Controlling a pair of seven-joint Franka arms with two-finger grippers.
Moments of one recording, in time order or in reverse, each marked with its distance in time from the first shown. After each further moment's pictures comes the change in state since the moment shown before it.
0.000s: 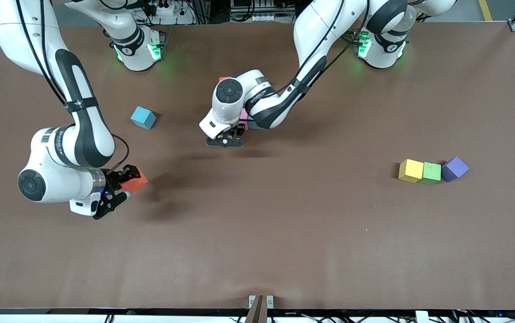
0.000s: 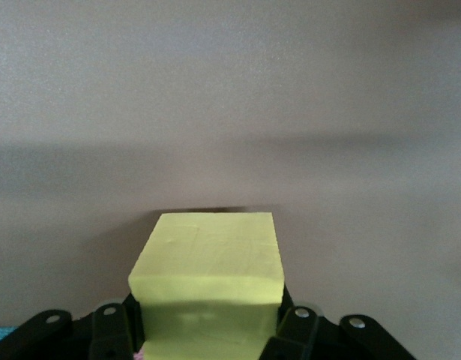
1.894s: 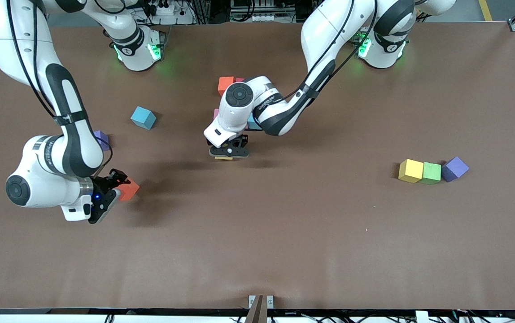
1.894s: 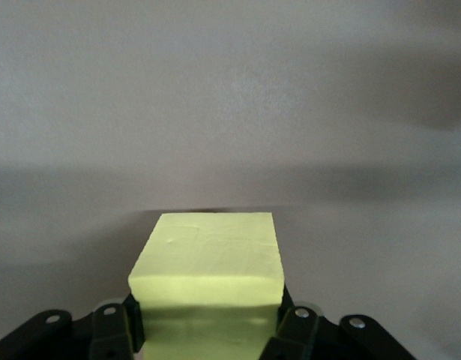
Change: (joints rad) left arm 0.050 -0.006 -0.003 -0.002 0.045 0.093 -0.026; right arm -0.034 0.056 -0.056 0.000 0.080 0.057 -0.394
